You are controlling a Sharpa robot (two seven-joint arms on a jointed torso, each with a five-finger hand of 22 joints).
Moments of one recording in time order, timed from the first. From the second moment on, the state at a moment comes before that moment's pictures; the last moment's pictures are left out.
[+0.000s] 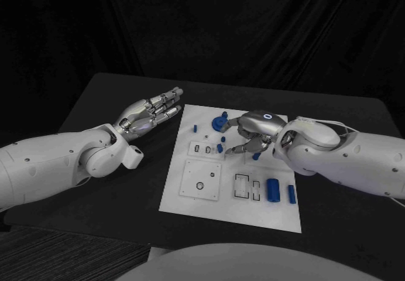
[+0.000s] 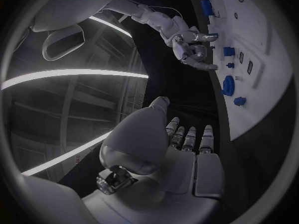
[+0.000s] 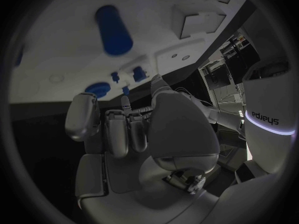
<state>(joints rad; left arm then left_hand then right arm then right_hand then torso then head) 1.22 -0.94 -0.21 1.44 -0.33 0.06 0.68 1.49 0.23 -0.04 0.18 0.52 0.22 0.04 0.03 0.03 0.00 0.01 0.00 0.00 0.00 0.06 0.00 0.00 0.16 0.00 0.17 0.01 0.00 1.27 -0.76 -0.21 1.53 -1.56 -0.38 0.04 1.28 -0.17 0.04 0.29 0.06 0.60 0.10 0.31 0.24 1.47 0.01 1.57 1.31 1.47 -0.06 1.52 1.31 0.08 1.43 0.05 1.16 1.31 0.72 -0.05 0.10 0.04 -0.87</state>
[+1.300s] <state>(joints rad) 1.35 -0.86 -0.21 1.52 -0.87 -0.14 0.22 1.07 0.15 -0.30 0.29 0.05 0.96 0.11 0.31 0.18 1.47 0.04 1.57 1.31 1.47 -0.01 1.57 1.31 0.08 1.34 0.10 1.45 1.23 1.37 -1.03 -0.21 1.64 -1.48 -0.66 0.16 1.33 -0.02 0.04 0.26 0.20 0.72 0.11 0.42 0.24 1.46 0.01 1.57 1.31 1.46 -0.06 1.56 1.31 0.08 1.46 0.06 1.26 1.31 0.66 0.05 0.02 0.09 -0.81</state>
